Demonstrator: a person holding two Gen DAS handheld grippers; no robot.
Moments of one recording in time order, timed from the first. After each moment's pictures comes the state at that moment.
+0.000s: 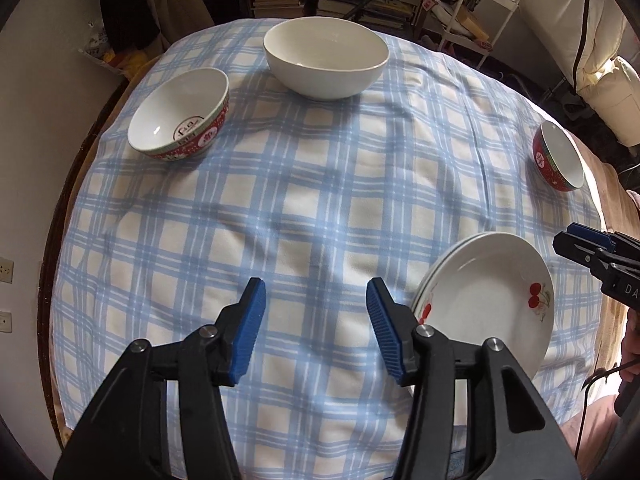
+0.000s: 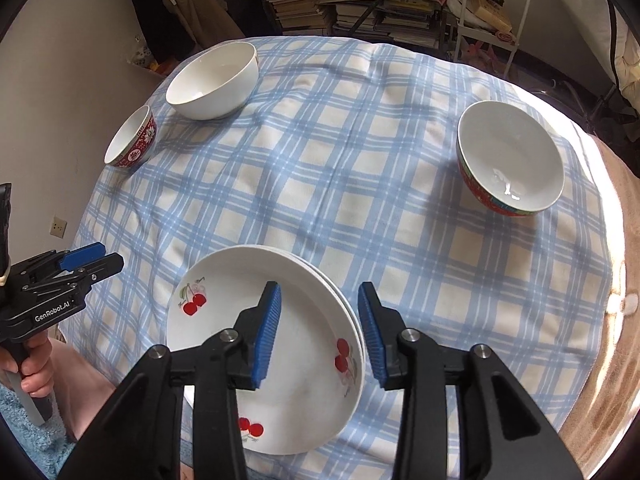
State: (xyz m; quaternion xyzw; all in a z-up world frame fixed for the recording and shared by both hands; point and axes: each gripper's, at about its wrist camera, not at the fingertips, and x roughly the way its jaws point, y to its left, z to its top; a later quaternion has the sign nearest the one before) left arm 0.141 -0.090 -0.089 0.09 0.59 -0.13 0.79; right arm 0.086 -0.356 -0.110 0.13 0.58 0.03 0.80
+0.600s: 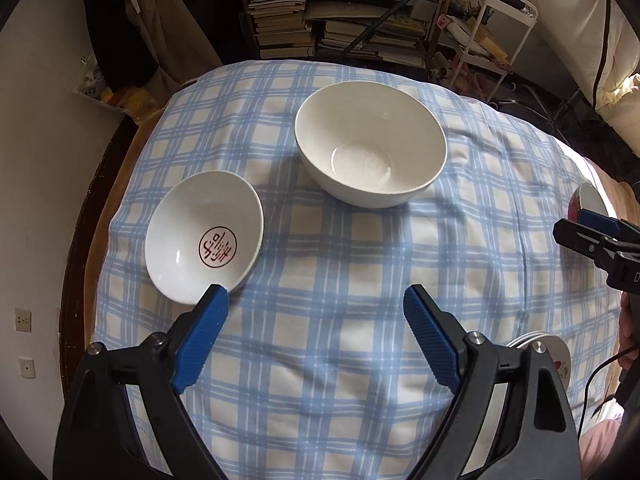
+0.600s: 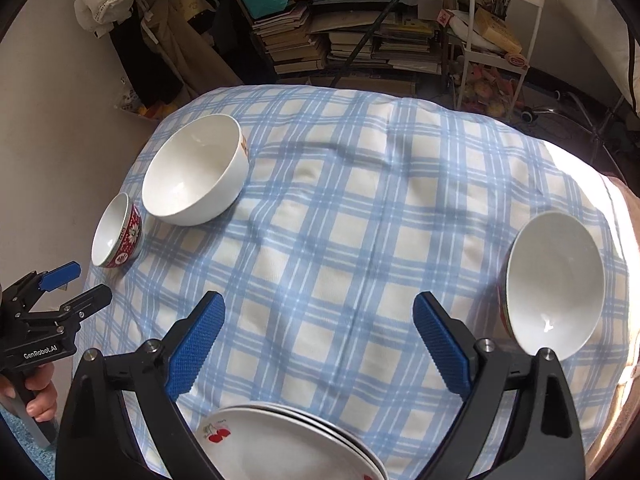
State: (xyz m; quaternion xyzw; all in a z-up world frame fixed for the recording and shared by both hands) left arm 0.260 -0.098 -0.075 0.12 0.57 -0.13 0.80; right arm 0.204 -0.358 -0.110 0.16 0.55 0.01 0.82
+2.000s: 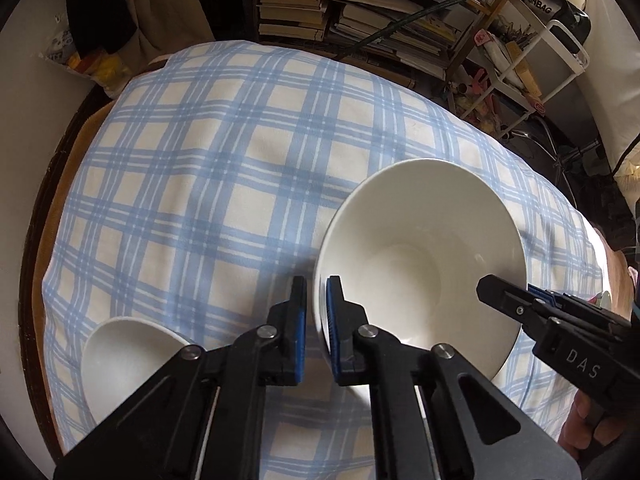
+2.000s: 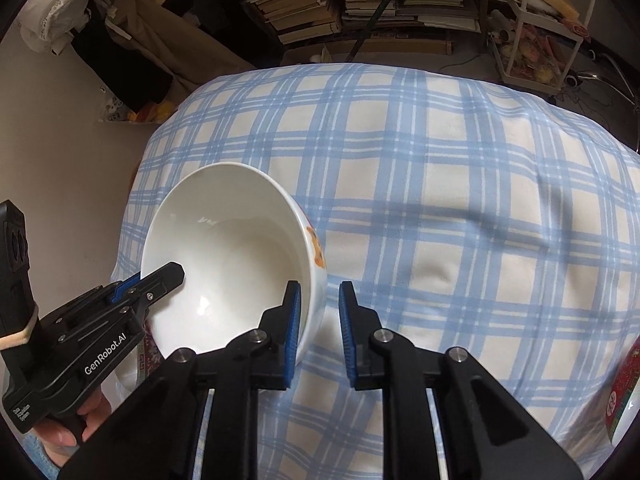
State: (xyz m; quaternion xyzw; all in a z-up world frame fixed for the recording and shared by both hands) left arm 0.394 -0.111 -0.143 0.03 0.62 -0.13 0.77; right arm 0.353 -0.298 -0.168 0.23 0.61 0.02 0.76
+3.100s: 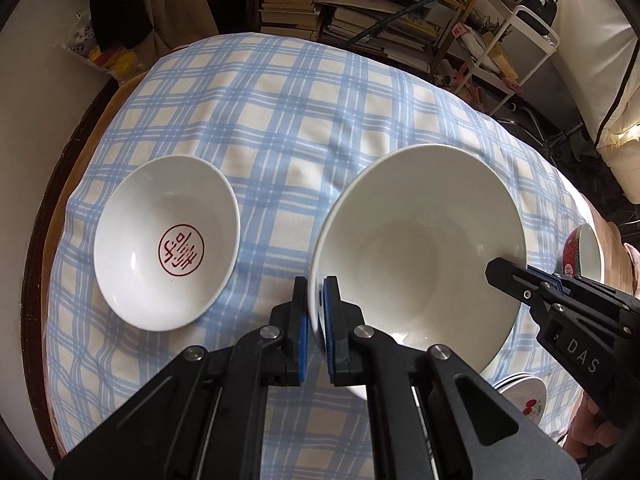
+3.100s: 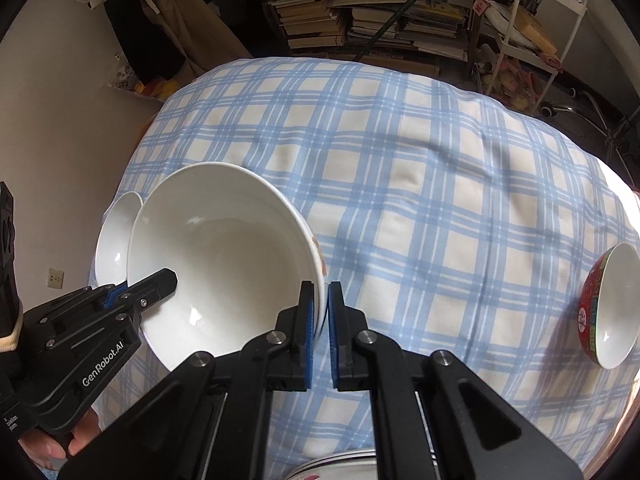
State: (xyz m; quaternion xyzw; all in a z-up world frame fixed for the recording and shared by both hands) left arm 0.282 -0.093 -0.109 0.04 0.60 -0.14 0.79; right arm 0.257 -0.273 -0.124 0.16 0.59 0.01 0.79
